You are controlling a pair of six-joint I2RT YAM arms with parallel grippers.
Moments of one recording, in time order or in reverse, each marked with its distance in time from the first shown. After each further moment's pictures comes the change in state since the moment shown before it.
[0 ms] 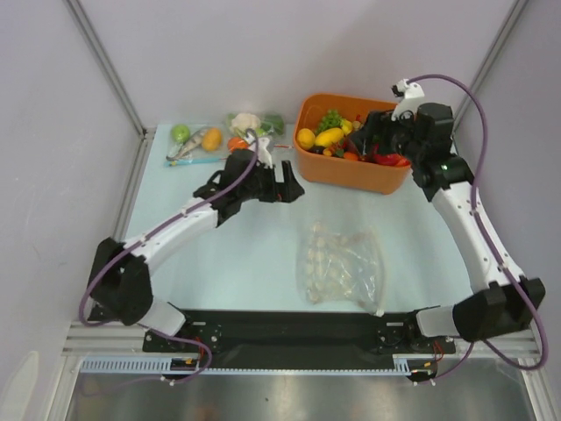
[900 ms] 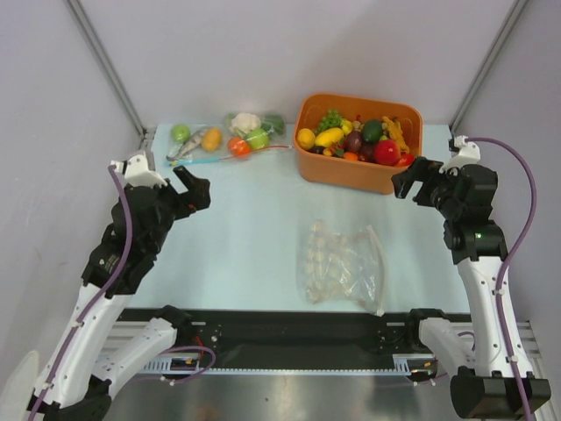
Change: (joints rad) left arm 0.160 -0.769 -0.037 -0.452 -0.529 -0.012; right arm -0.229 -0.505 -0.423 -0.134 0.079 0.122
